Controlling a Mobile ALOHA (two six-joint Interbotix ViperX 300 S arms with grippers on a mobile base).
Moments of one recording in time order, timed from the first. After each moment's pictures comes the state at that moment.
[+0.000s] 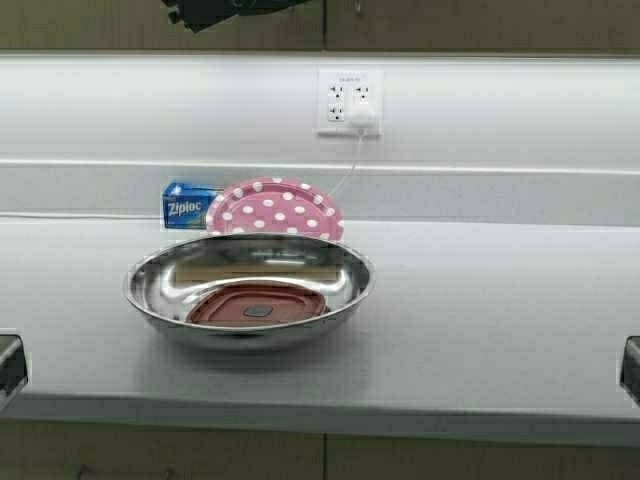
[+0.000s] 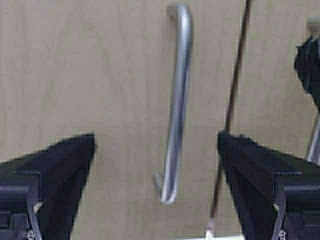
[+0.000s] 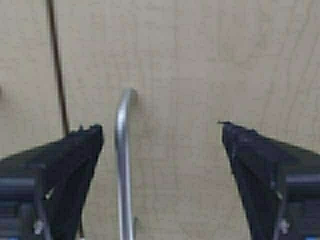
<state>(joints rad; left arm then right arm) -0.69 0.16 0.52 -0.49 -0.95 0.31 0.81 0.08 0.35 1.07 -0.91 -0.94</state>
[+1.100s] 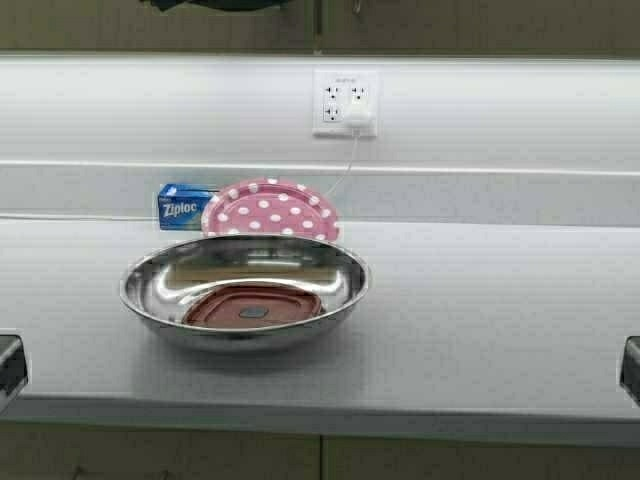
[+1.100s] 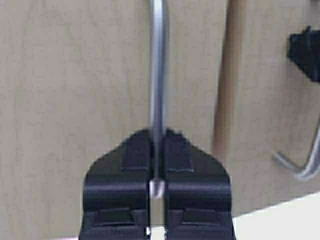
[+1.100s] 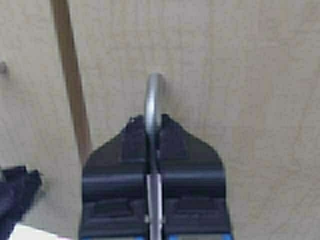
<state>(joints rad) -0.69 -0.04 0.69 -0.44 -0.74 0.33 0.85 -0.04 0.48 1.11 -0.79 -0.95</state>
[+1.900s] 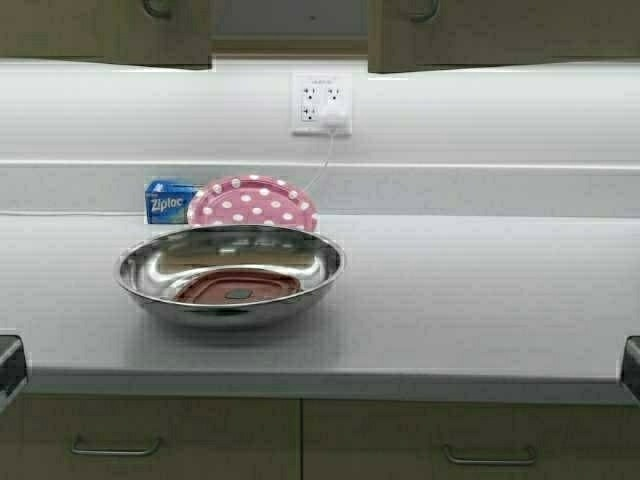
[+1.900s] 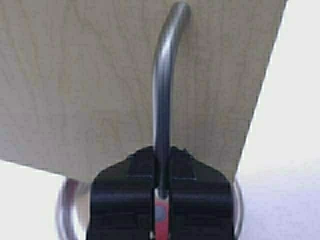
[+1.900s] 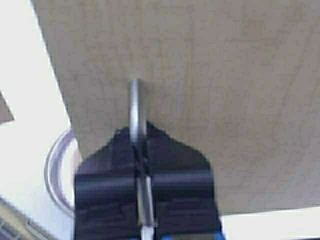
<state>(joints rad) -0.38 -0.62 0.95 -0.32 -0.11 0.33 0.49 -0.63 0.84 1.08 0.05 -1.06</state>
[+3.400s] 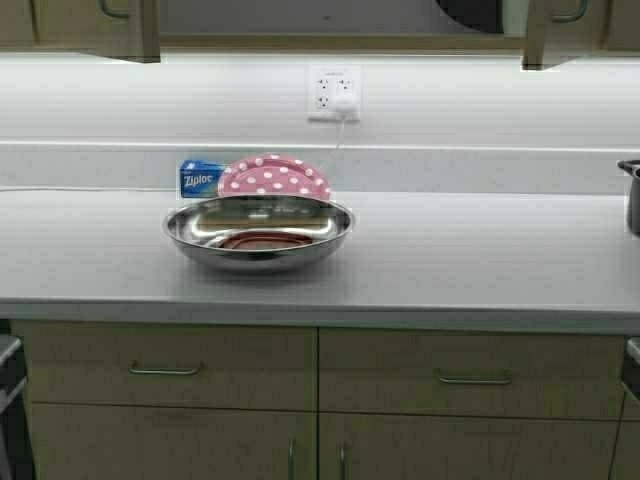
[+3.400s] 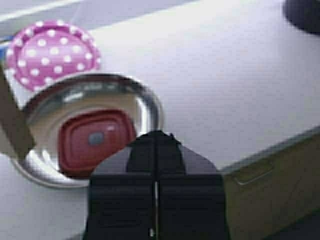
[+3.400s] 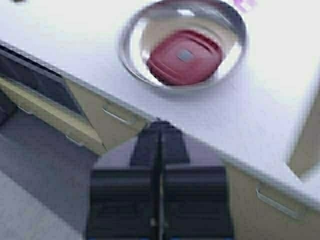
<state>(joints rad) -0.59 -0.55 0.92 -0.24 -0.11 0.27 0.37 -0.74 0.80 0.64 0.44 -0.58</state>
